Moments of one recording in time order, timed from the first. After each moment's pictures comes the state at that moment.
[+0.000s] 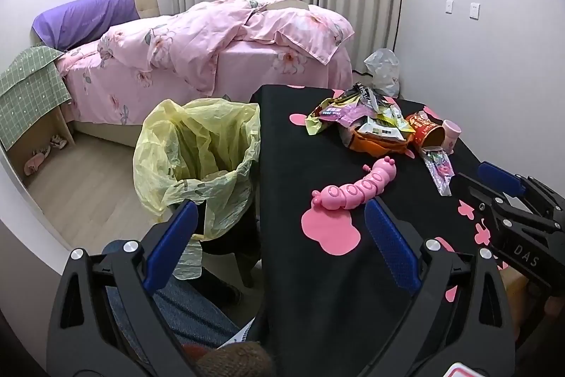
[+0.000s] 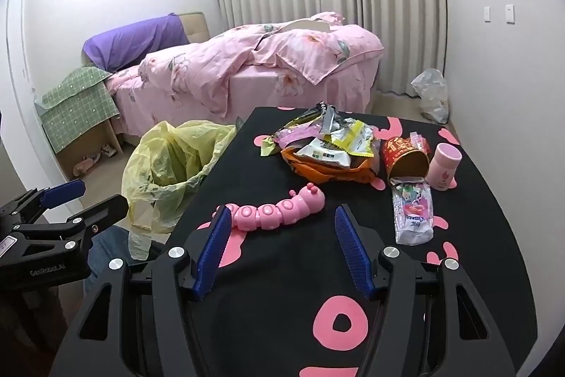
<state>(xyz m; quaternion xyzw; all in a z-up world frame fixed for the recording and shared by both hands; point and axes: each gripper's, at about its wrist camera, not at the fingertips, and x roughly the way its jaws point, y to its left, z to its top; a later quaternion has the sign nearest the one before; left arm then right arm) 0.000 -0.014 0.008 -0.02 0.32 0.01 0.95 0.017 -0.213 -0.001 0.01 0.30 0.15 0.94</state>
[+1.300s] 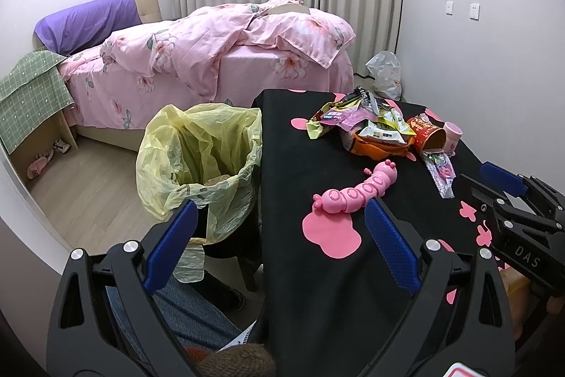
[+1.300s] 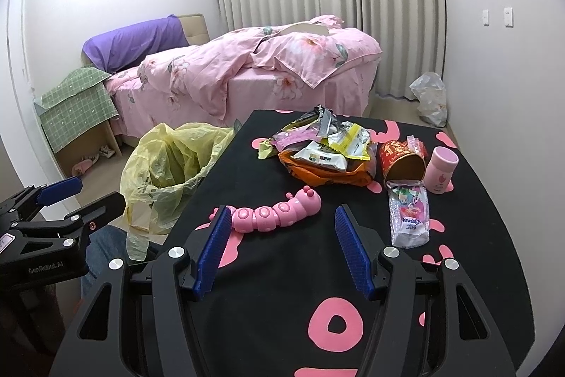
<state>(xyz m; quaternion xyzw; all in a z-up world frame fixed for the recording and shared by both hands) -0.003 -0.023 0.008 -0.01 0.31 0.01 0.95 0.015 -0.215 0.001 0.01 0.29 0.15 0.94</state>
